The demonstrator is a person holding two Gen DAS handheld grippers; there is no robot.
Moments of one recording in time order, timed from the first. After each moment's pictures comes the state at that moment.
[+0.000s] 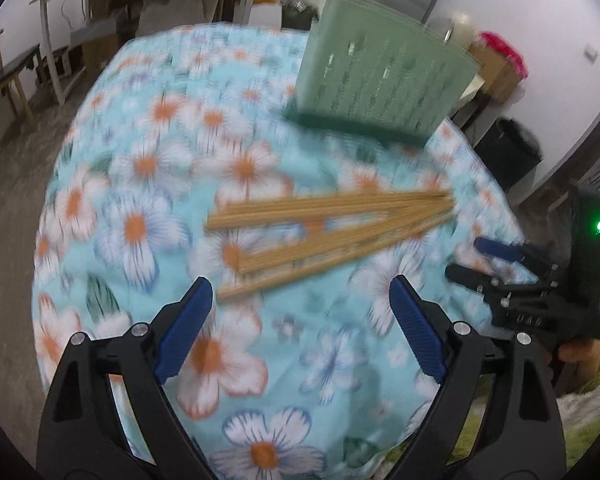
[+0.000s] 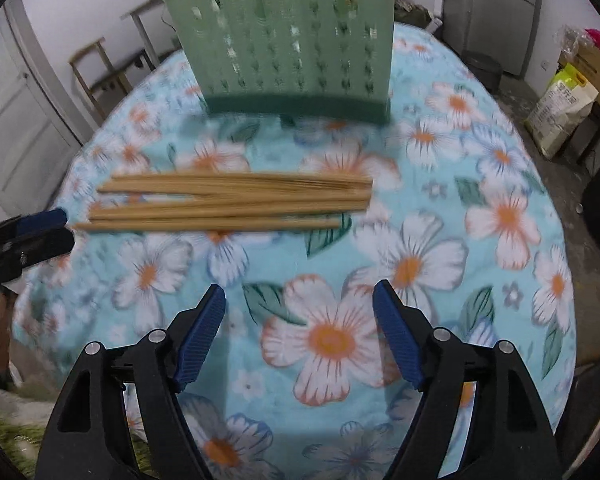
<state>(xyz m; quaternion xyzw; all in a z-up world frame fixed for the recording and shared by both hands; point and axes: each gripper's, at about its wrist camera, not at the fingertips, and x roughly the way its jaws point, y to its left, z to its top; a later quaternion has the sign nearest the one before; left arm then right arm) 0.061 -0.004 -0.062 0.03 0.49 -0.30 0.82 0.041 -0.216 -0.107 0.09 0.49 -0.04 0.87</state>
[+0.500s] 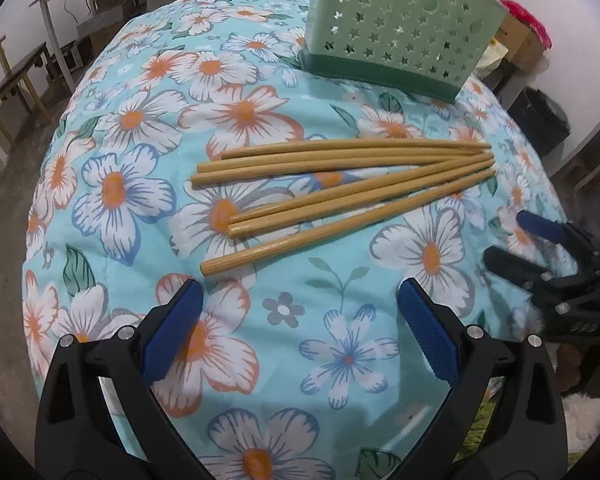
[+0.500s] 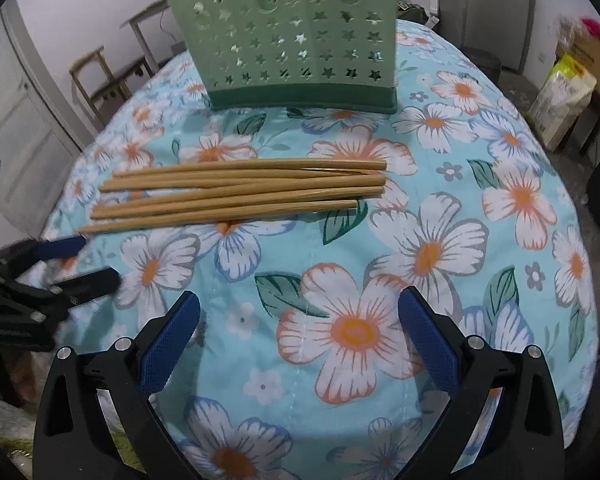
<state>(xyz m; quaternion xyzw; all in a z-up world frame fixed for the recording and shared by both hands) 0.056 -0.023 -0.091 0.09 0.52 -0.26 0.81 0.031 -0.215 -0.114 0.12 0.46 -0.03 0.88</state>
